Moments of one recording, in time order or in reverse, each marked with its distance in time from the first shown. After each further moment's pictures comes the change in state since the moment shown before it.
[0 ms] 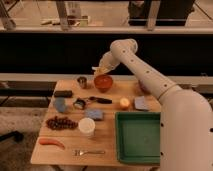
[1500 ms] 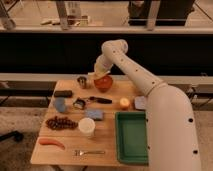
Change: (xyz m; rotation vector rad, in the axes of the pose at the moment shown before) arm -0.019 0.013 0.035 -0.126 -0.002 -0.092
